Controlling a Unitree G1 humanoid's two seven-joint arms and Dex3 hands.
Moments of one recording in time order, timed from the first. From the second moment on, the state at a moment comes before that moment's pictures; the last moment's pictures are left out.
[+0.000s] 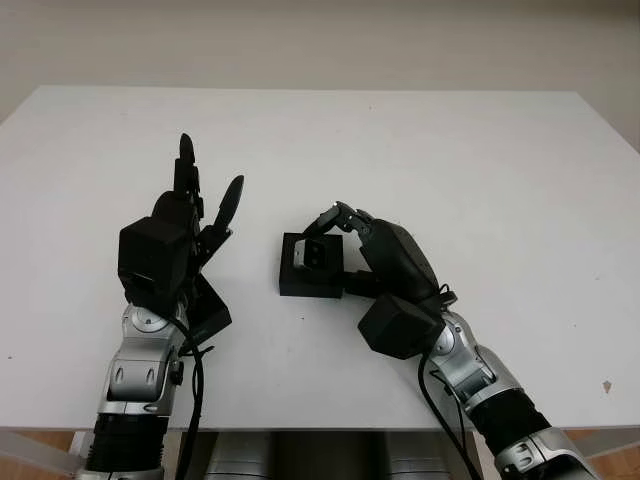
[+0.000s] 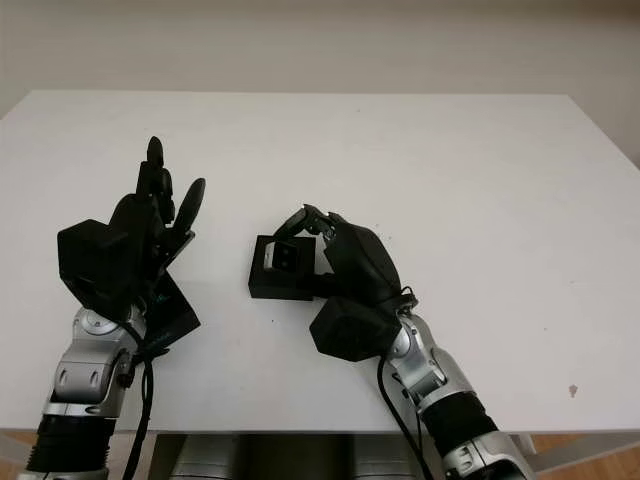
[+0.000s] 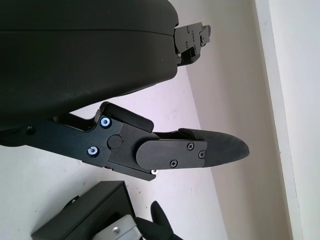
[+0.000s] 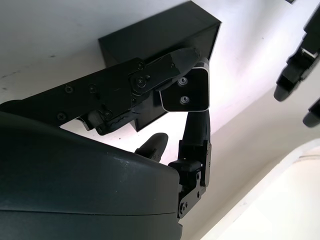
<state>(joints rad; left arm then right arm) -0.29 0.16 0.09 0.00 0.05 0.16 0.00 -0.40 -0.22 0.26 0.48 -0.48 -0.39 -0.21</state>
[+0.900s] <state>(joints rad) -0.29 0.16 0.08 0.01 0.05 0.14 0.00 -0.45 -0.17 0.04 0.18 0.04 0.35 0.24</state>
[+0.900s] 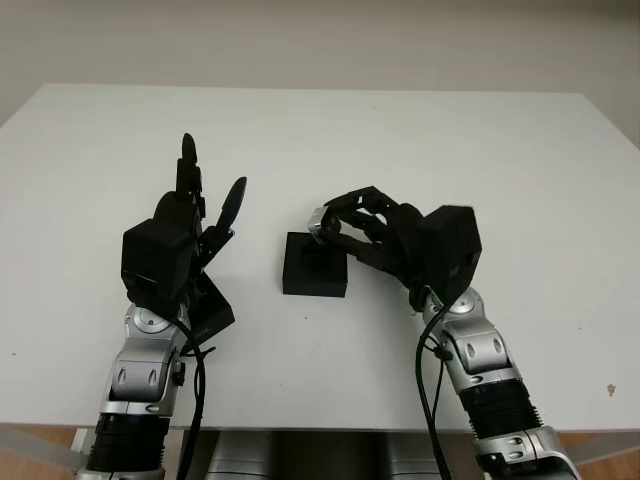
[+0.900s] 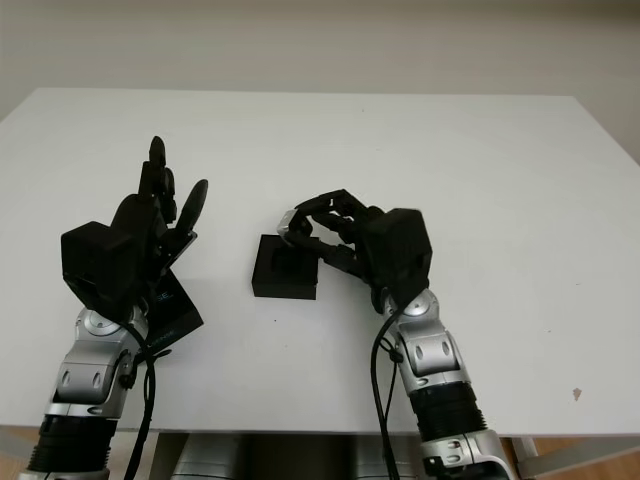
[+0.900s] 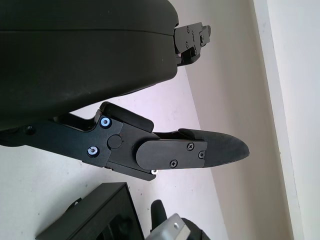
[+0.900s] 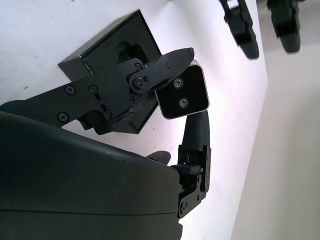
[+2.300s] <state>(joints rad) -0.29 0.14 0.06 0.01 0.08 0.14 0.03 -0.68 -0.40 0.17 0.28 -0.04 0.48 0.56</state>
